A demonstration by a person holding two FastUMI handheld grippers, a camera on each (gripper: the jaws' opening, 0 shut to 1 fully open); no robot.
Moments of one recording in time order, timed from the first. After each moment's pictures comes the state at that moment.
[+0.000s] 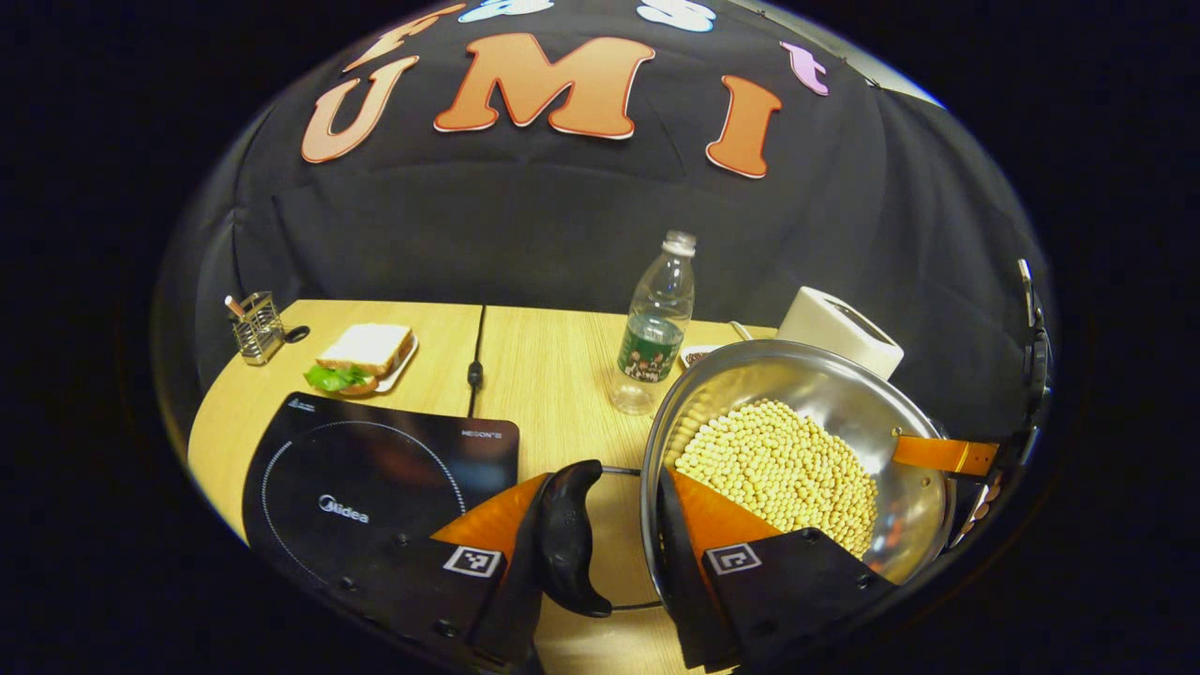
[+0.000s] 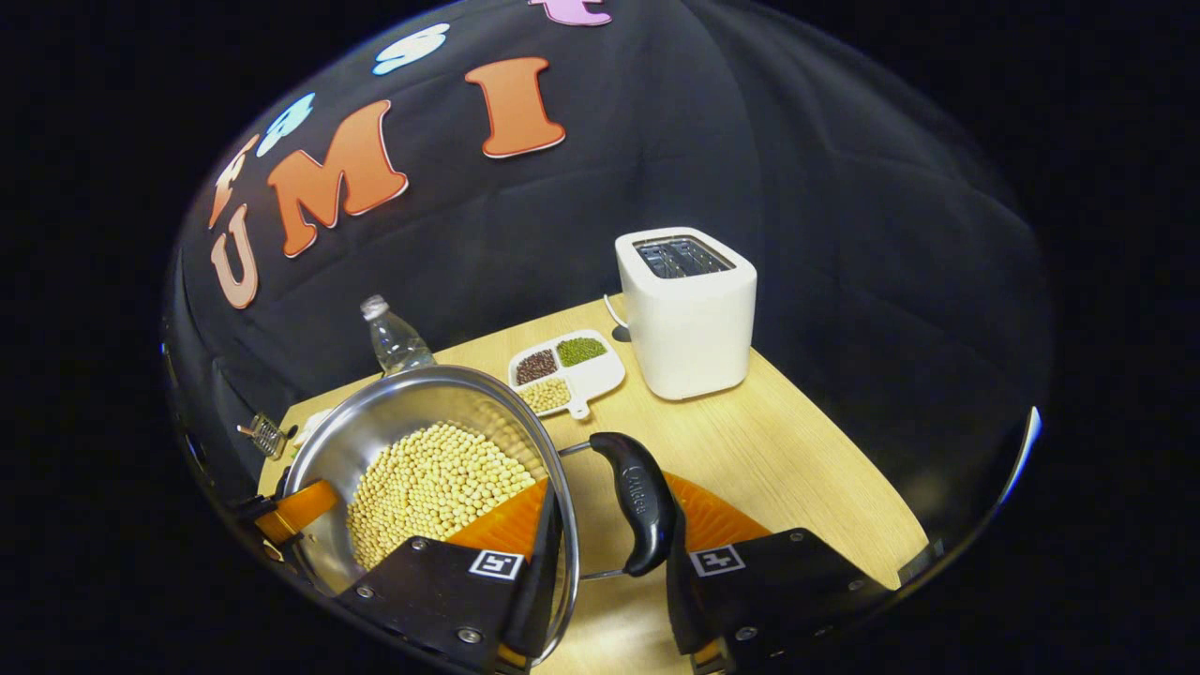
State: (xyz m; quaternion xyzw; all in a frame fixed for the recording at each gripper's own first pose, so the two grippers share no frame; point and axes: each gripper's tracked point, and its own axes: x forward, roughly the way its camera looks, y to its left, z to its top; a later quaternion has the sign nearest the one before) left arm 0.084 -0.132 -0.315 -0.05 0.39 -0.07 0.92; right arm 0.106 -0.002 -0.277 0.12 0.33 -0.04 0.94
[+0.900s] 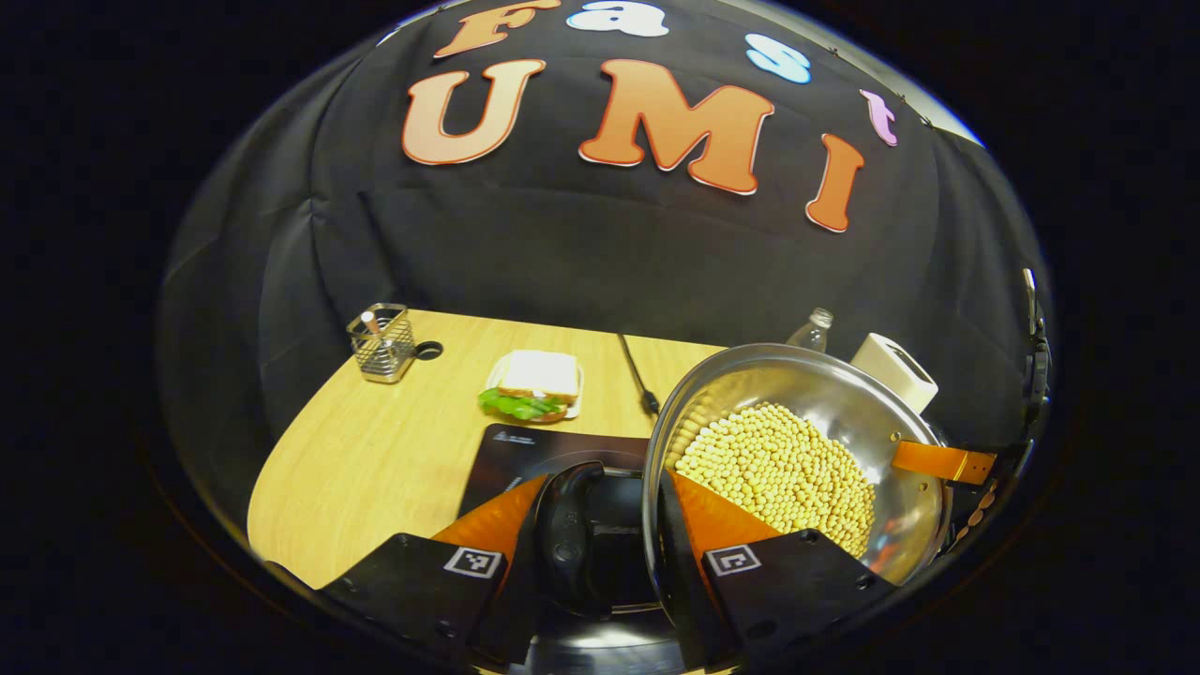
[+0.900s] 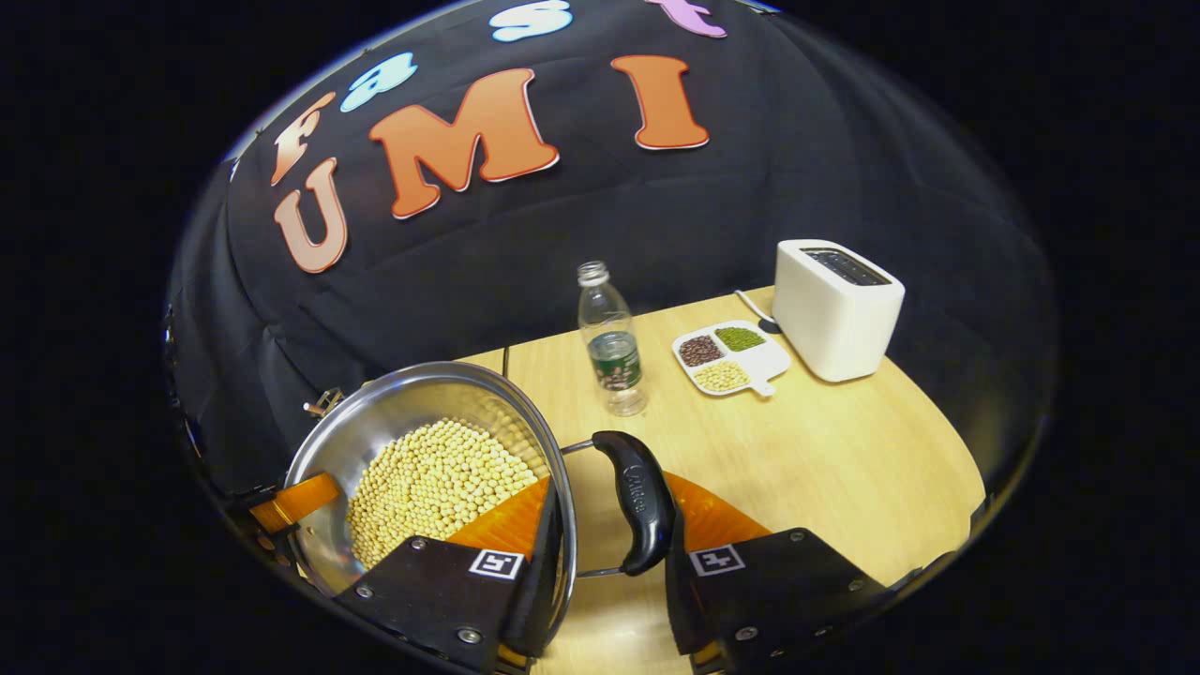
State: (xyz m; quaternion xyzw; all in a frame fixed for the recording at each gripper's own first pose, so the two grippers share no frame) left arm 0.059 0.095 -0.264 -0.06 0.38 0.01 0.92; right arm 0.086 0.212 -0.242 0.11 0.34 0.05 0.93
